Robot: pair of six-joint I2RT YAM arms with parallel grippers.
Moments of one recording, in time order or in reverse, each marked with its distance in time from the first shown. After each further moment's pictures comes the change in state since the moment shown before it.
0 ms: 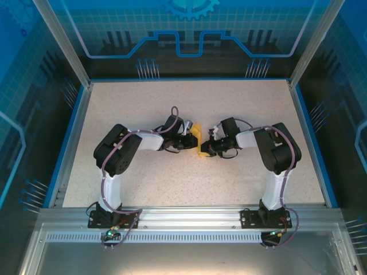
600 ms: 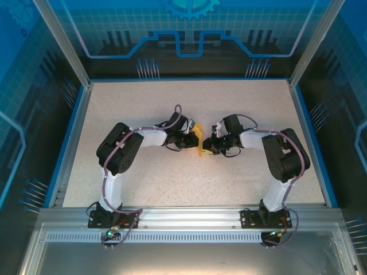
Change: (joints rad) left arm -0.014 0.036 0.132 -0.218 -0.043 0.036; right arm 0.000 -0.158 -0.006 -0.123 0.140 -0.045
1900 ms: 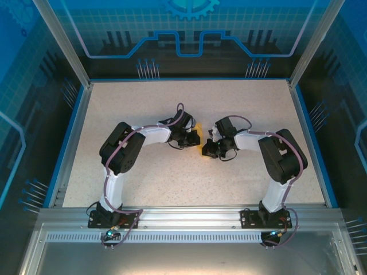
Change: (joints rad) left arm -0.020 0.024 0.107 -0.145 -0.069 -0.056; right arm 0.086 0.019 0.010 -0.089 0.201 -0.060
